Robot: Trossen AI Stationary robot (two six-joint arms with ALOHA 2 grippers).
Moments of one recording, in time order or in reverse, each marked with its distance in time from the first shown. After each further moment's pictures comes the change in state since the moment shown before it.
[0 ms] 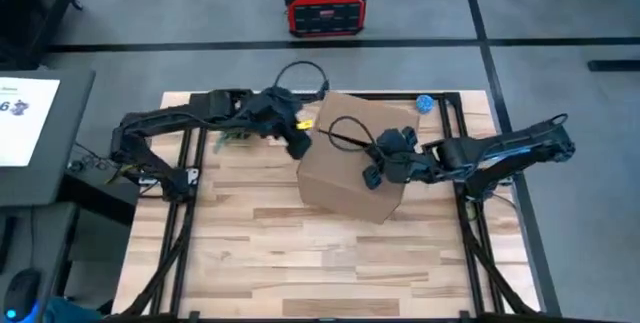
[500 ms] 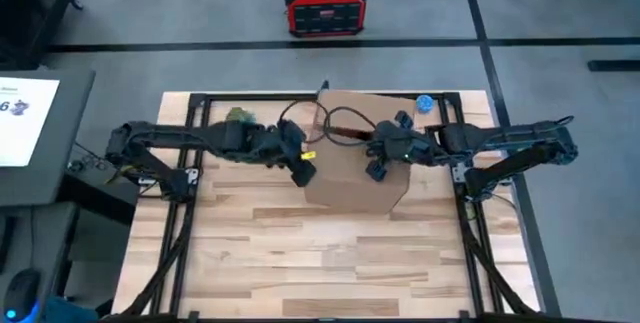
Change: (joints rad) left arm -0.183 -0.007 -0.282 0.274 -0.015 -0.215; right arm -0.118 -0.017 -0.001 0.036 -0.192 -0.367
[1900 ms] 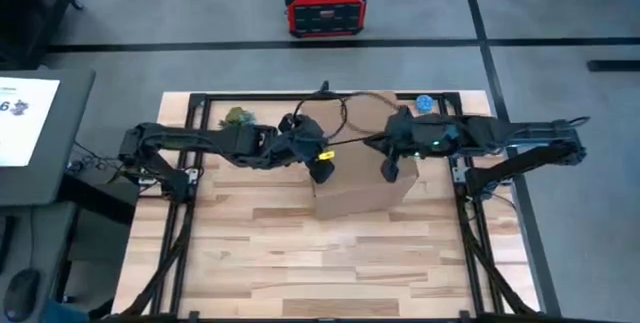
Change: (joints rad) left arm 0.010 0.114 0.155 0.113 -0.246 0.246; right arm 0.002 -0.100 0.064 0.149 -0.155 -0.001
